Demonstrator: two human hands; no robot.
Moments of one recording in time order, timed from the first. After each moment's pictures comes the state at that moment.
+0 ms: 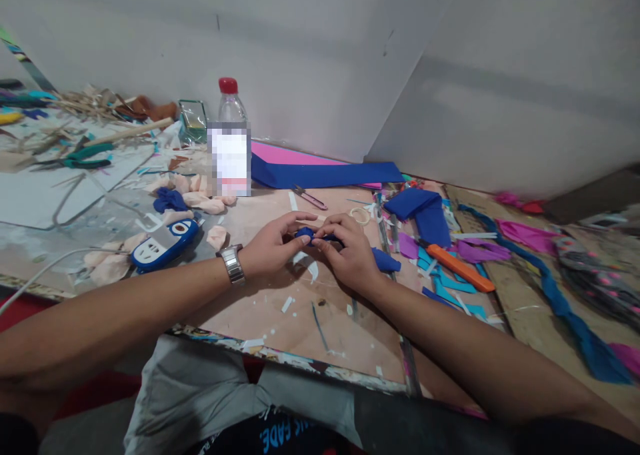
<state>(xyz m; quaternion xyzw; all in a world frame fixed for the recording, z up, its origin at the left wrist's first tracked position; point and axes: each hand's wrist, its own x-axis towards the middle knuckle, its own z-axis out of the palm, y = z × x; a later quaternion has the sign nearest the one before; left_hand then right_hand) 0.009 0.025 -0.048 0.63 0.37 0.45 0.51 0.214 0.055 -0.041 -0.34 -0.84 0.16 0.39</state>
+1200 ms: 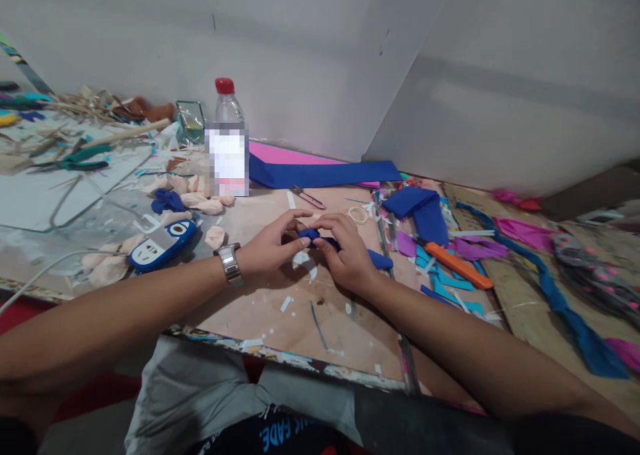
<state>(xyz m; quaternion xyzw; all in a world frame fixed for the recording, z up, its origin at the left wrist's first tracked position) 0.008 0.024 -0.041 0.63 0.36 0.44 0.53 0.214 0.052 -0.039 -0.30 -0.86 0.15 0.38</state>
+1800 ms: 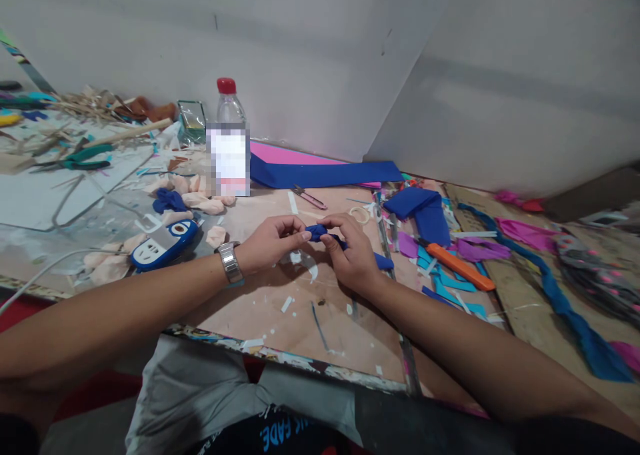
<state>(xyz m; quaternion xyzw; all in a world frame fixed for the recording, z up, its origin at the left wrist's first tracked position) 0.006 0.027 -0.037 0.57 0.40 0.43 0.57 0.215 0.052 -0.039 -0.33 -0.83 0.16 0.42</state>
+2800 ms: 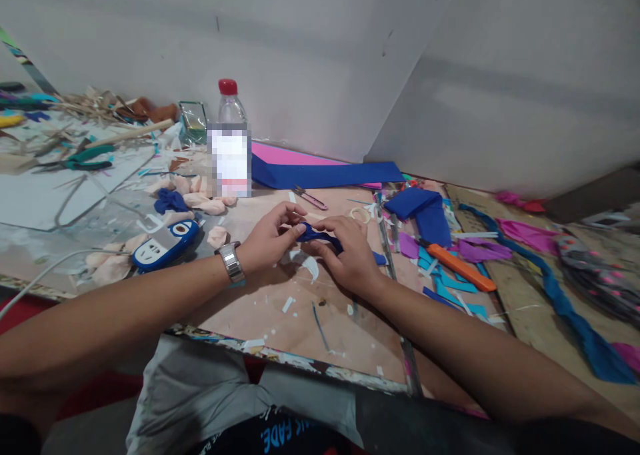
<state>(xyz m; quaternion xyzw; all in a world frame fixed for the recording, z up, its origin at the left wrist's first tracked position) 0.007 0.031 -0.047 0.58 0.41 0.50 0.49 0.214 0.049 -0.035 -0.35 -0.86 0.11 0.34</state>
